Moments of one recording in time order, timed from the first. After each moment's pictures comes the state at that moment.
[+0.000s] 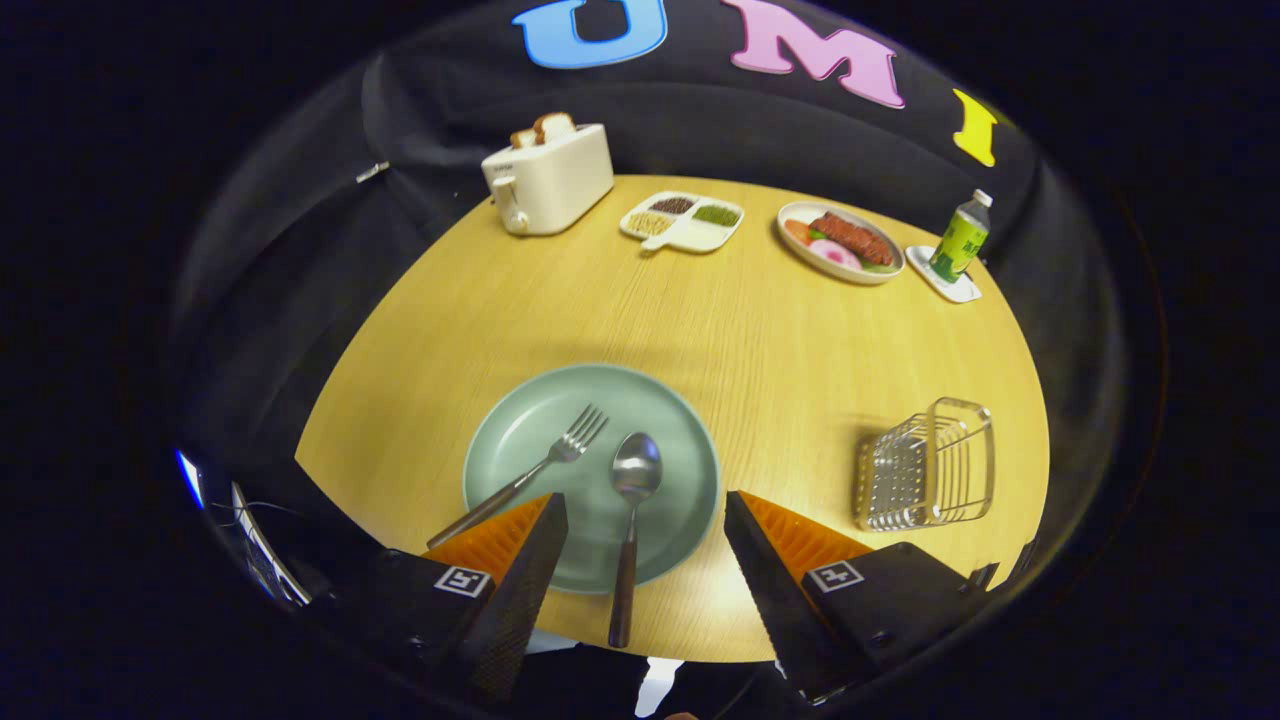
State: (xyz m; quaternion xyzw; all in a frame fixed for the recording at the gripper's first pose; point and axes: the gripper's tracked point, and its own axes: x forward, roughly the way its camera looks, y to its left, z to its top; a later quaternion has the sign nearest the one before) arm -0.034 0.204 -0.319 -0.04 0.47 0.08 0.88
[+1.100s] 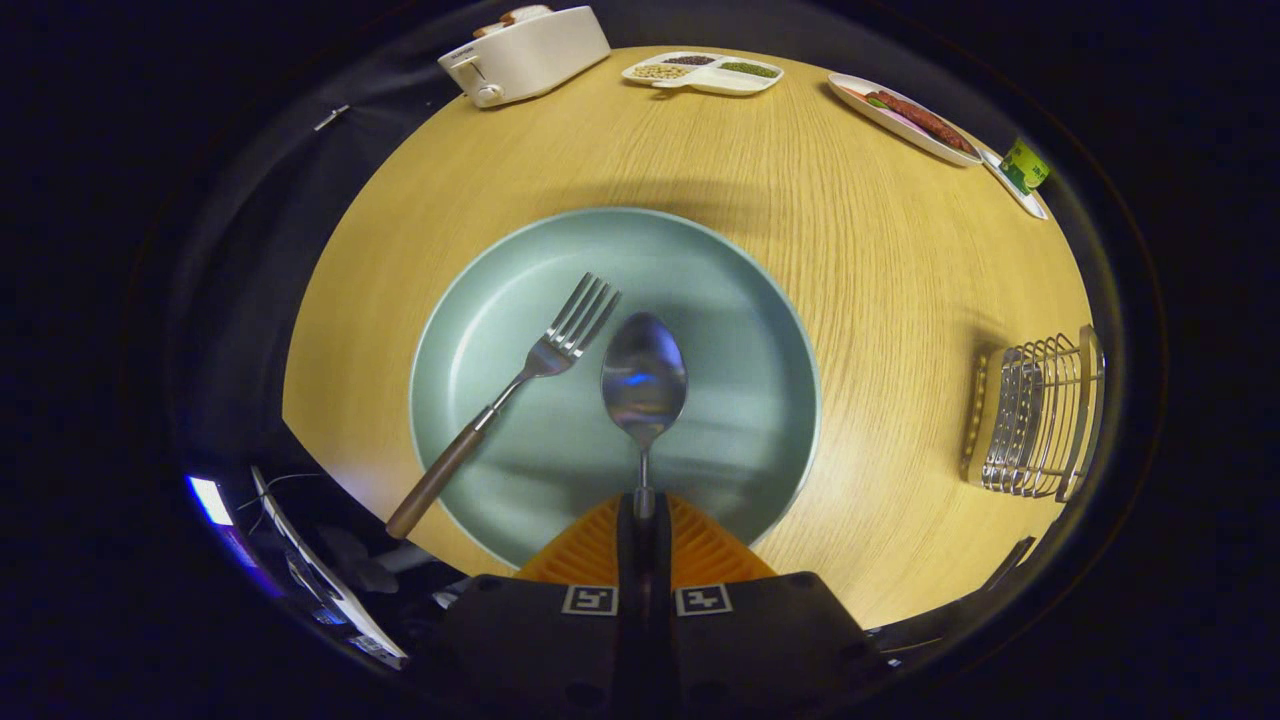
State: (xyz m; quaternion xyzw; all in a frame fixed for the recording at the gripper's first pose) arm -0.044 0.211 -0.388 0.01 0.62 0.07 0.78
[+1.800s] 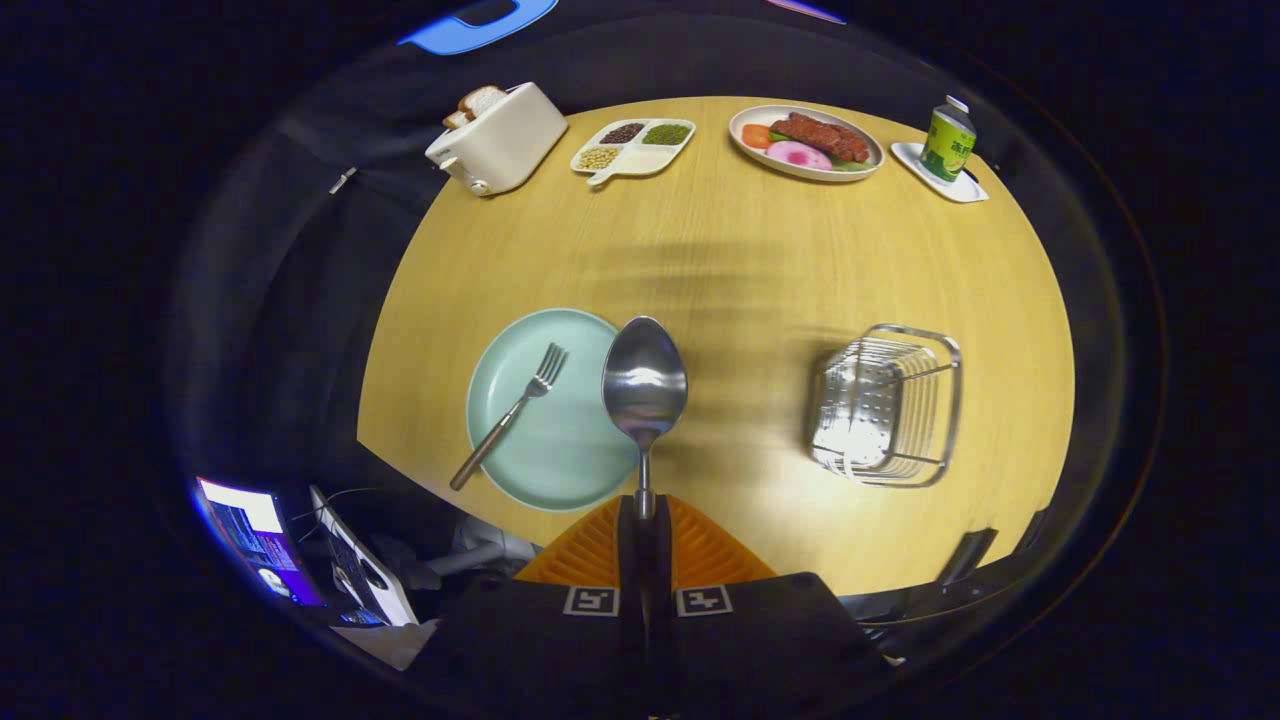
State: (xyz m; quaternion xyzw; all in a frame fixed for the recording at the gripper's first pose) arm -0.056 0.095 -0.254 0.05 0.59 0.08 0.80
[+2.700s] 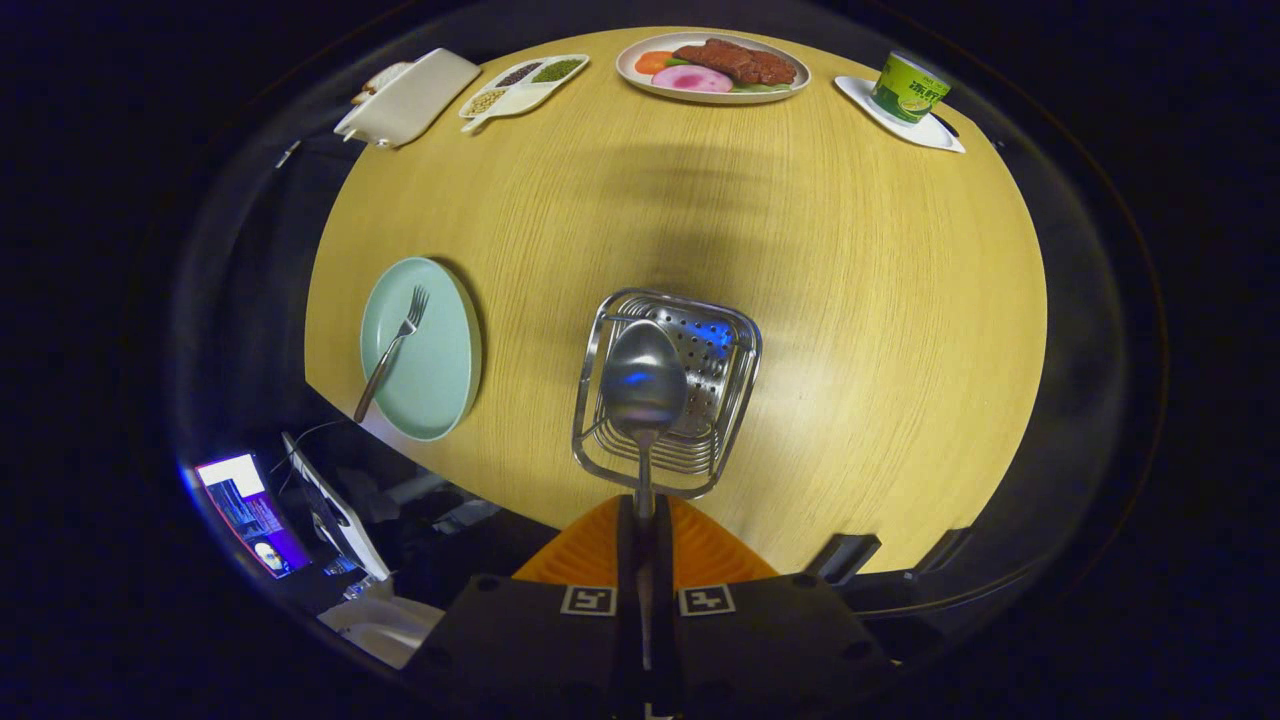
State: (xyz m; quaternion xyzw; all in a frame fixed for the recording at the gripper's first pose) arm -0.045 -0.025 -0.278 0.01 0.71 0.07 0.70
